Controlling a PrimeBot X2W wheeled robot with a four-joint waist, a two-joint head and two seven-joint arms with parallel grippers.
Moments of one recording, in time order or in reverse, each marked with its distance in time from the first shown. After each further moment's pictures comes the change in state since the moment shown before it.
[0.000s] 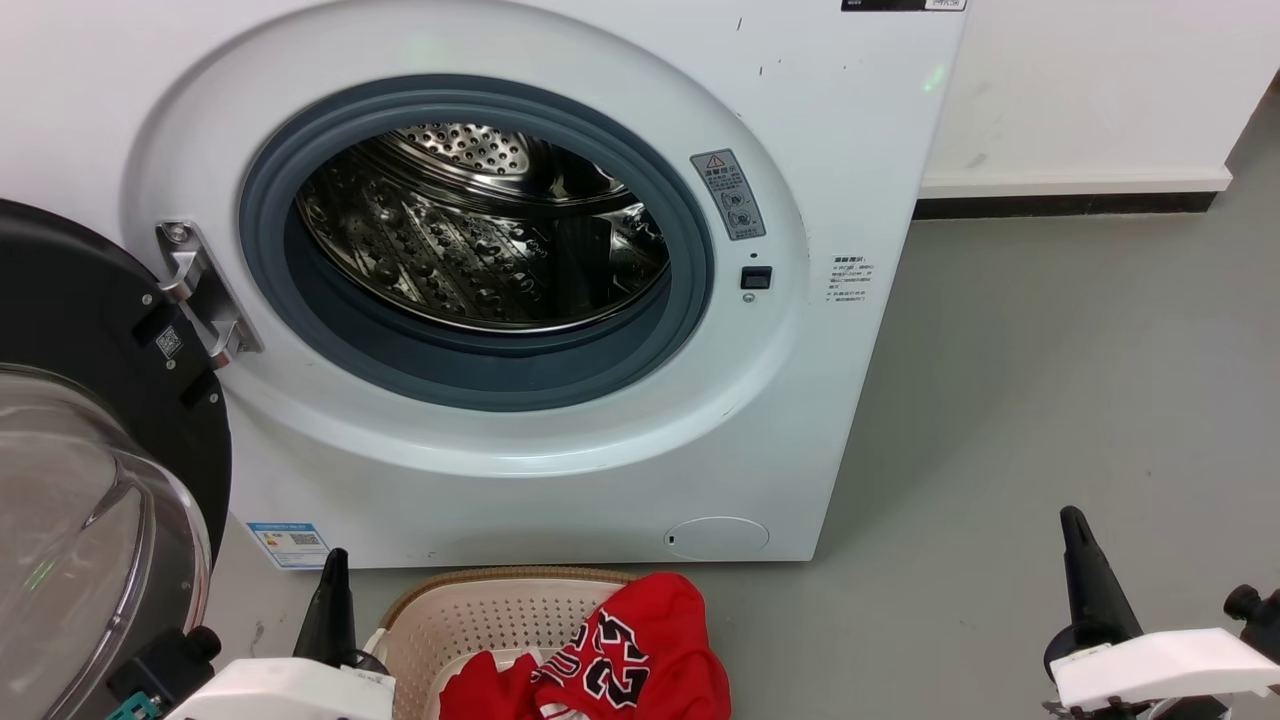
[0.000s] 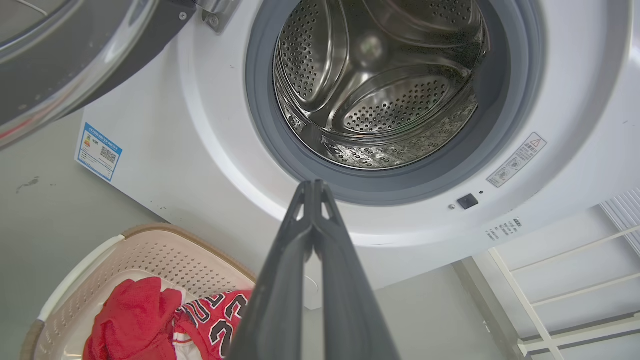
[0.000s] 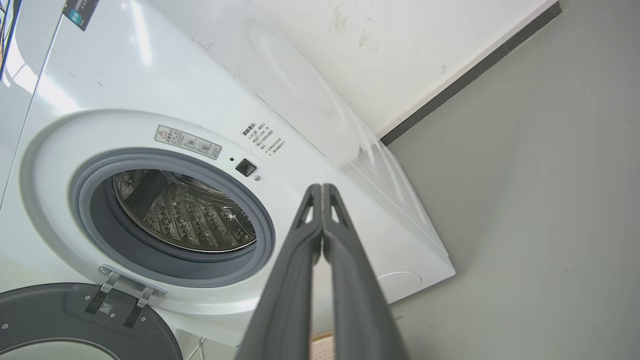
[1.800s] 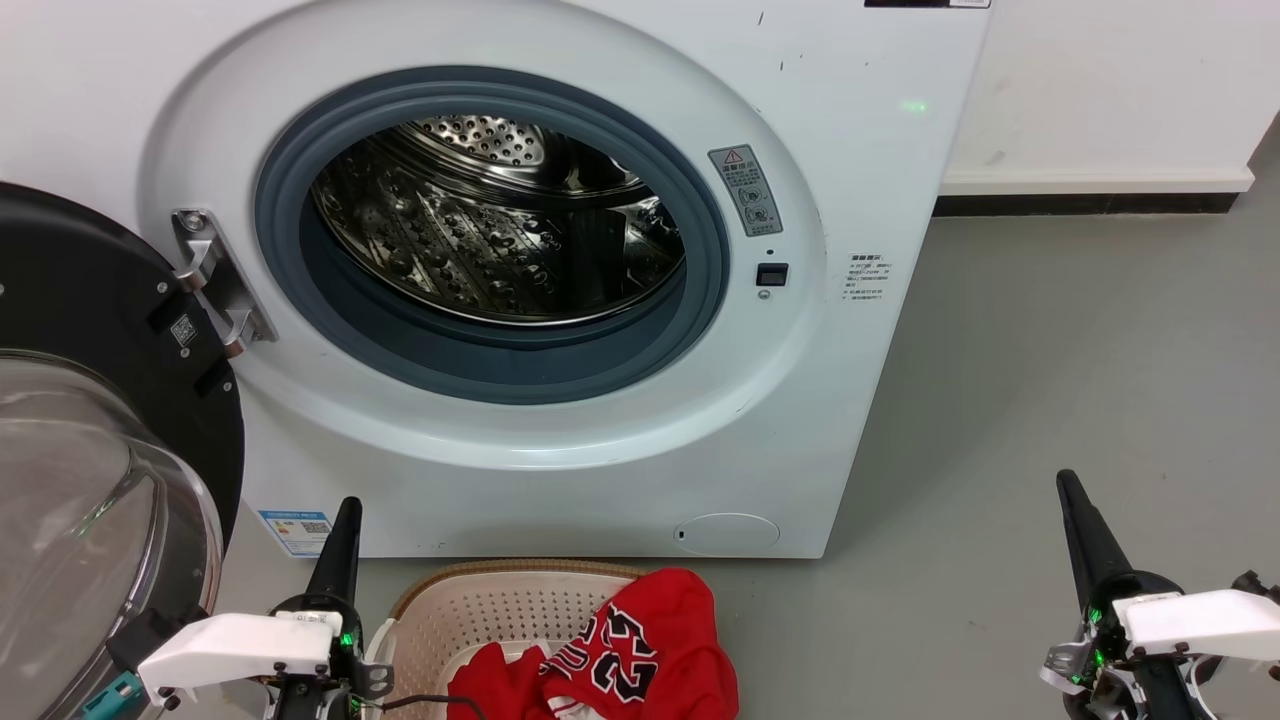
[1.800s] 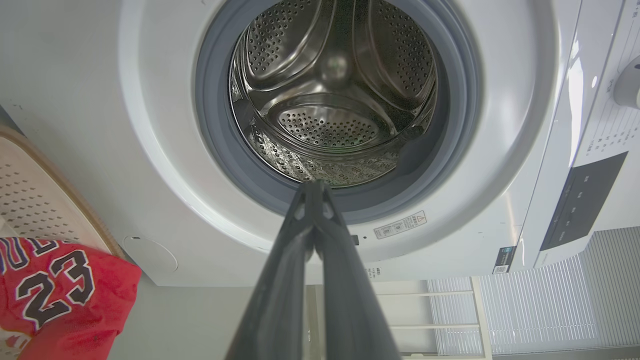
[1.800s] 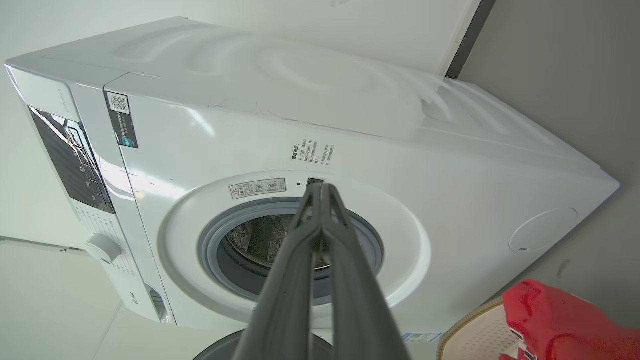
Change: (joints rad) left arm -0.098 0.001 0.026 0.048 -0.581 -0.043 0.137; right arm -0.084 -0.003 -0.026 0.050 0.593 0.000 0.143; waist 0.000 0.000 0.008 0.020
